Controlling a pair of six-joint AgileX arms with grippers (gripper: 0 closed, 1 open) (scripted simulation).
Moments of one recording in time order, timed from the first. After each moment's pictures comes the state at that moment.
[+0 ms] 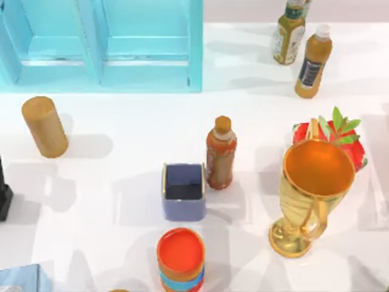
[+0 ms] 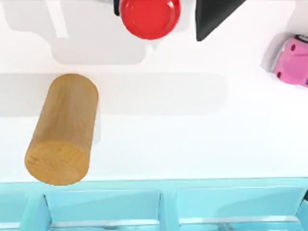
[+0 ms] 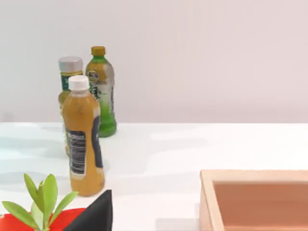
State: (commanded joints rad) left arm 0.05 0.57 0.51 -0.47 0.00 0.06; right arm 0.00 0.00 0.00 0.00 0.00 0.00
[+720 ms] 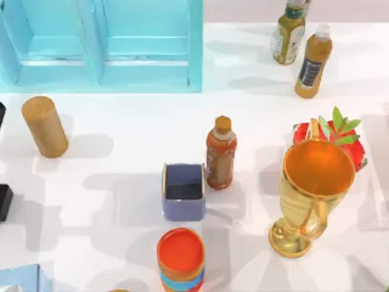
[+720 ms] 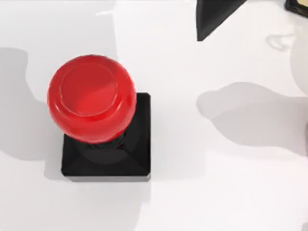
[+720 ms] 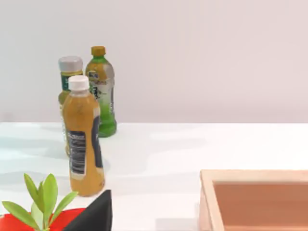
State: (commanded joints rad) left arm 0.13 1.62 1.33 -1.21 0.00 0.15; right arm 0.00 0.00 0.00 0.00 0.00 0.00
